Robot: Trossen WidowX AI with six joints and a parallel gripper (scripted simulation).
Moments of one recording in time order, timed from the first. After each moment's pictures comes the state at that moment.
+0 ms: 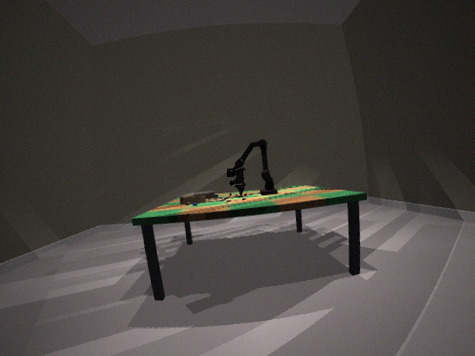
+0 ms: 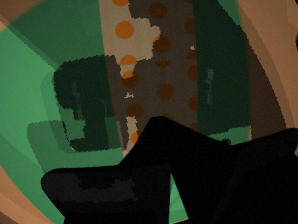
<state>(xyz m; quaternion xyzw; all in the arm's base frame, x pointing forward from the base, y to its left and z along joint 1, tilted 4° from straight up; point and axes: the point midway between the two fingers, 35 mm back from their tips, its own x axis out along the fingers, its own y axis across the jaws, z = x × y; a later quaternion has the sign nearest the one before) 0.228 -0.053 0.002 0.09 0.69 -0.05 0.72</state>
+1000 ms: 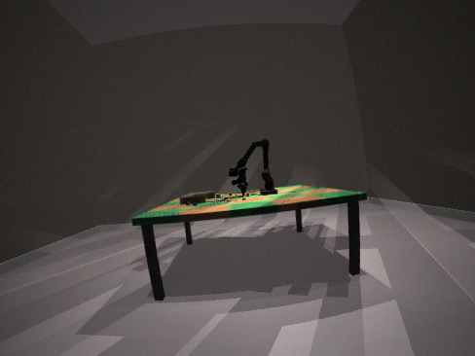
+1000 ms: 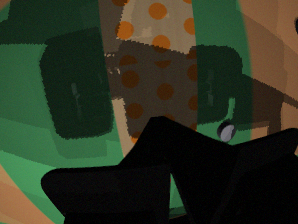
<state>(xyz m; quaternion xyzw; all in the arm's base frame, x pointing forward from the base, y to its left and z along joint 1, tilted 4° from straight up) 0.209 -0.050 0.001 0.09 0.69 -0.05 0.71</state>
